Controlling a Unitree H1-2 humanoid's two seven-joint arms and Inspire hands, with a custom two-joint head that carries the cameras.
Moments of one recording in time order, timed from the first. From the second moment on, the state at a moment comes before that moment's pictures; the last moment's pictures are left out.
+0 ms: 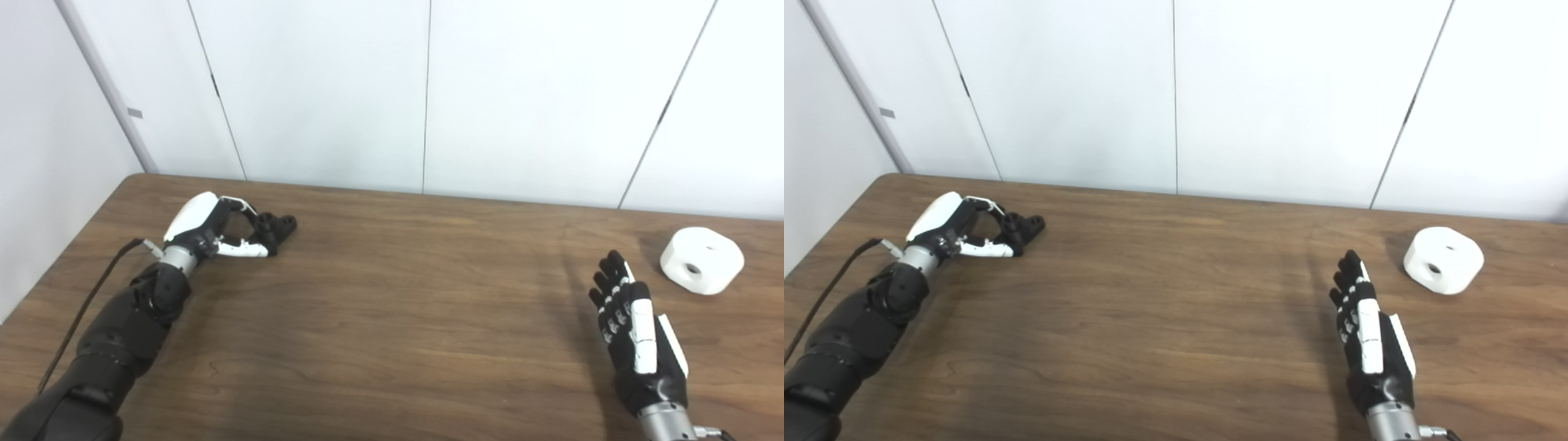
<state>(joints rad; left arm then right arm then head) -0.62 0.59 -0.20 0.89 0.46 -0.34 0.12 -0.03 -0.06 -0.06 -0.13 0.14 0.07 0.10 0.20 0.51</state>
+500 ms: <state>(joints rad) -0.60 0.58 -0.21 0.80 0.47 -0.34 0.06 -0.03 -0.05 -0.06 -0.15 0.14 0.07 0.10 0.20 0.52</state>
